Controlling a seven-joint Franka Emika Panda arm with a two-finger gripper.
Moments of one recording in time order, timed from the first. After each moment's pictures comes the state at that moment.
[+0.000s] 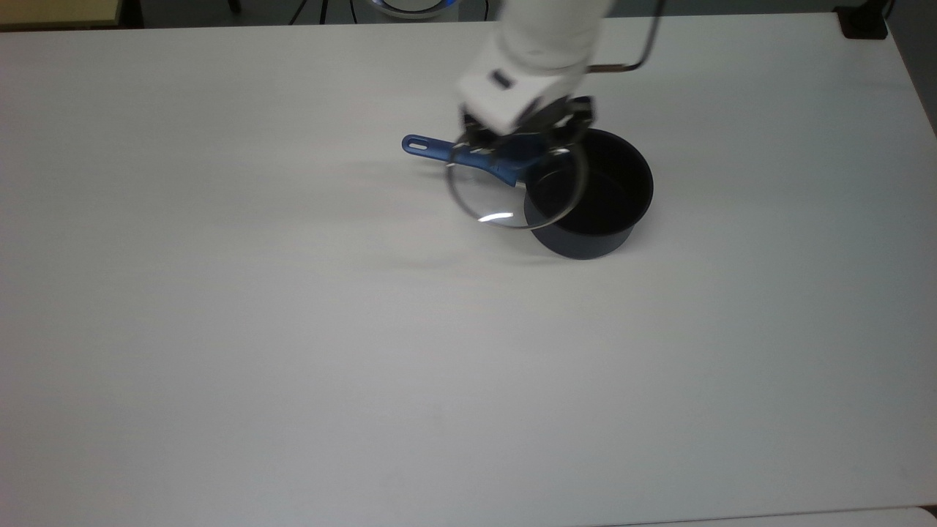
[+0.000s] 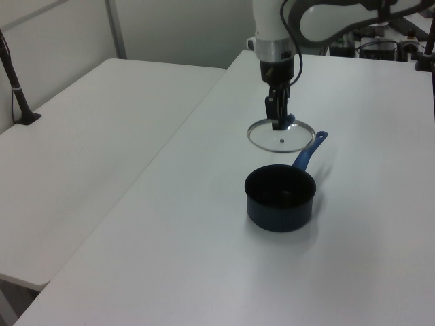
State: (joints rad) arm 0.43 0.33 -0.21 -1.48 0.05 1.73 0.14
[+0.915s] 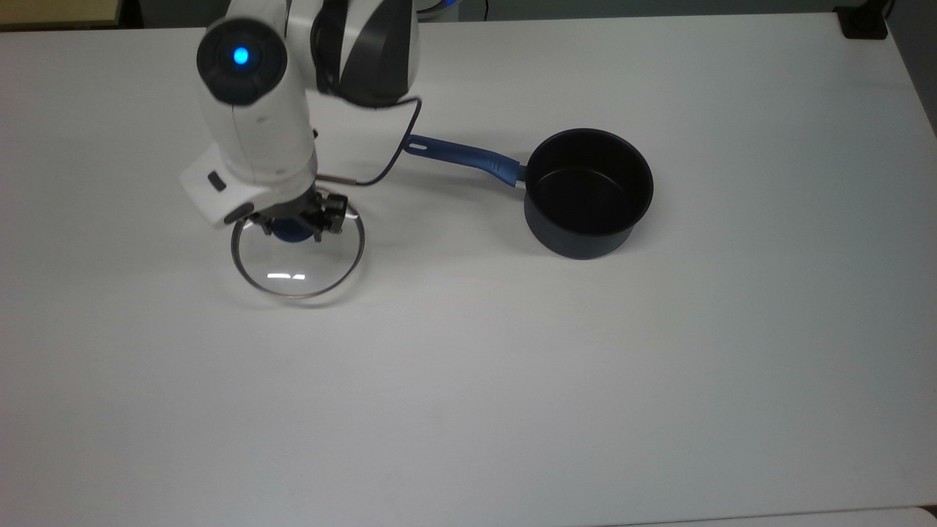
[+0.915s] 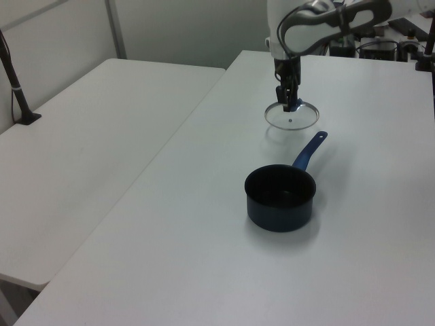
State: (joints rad) arm 0.06 0.51 -0.22 -1.48 -0.04 1.93 -0.06
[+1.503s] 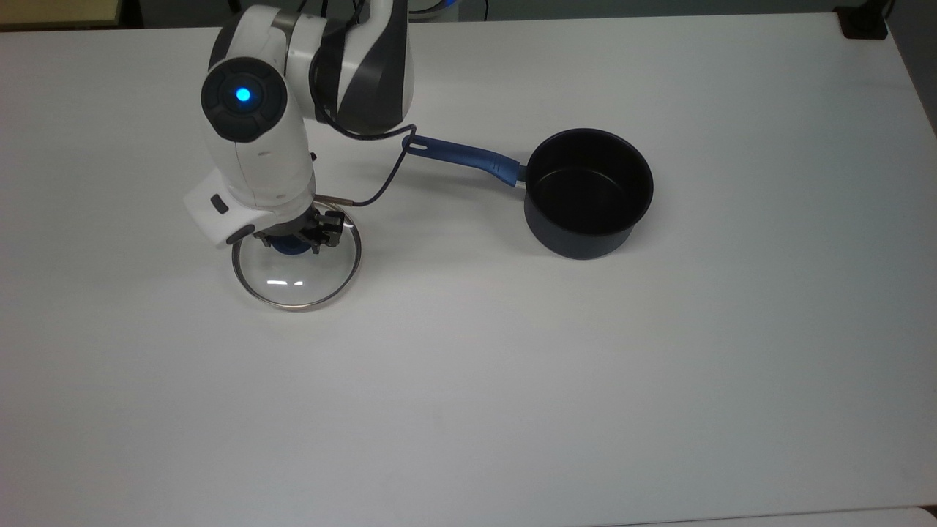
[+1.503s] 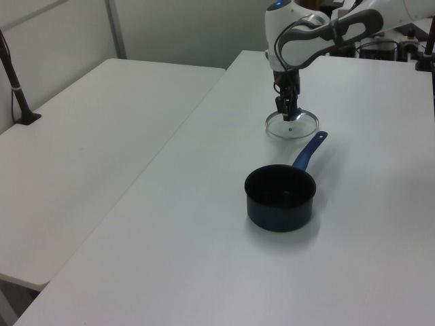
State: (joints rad) arm 0.06 0.56 -0.22 -1.48 -0.04 1.95 -0.06
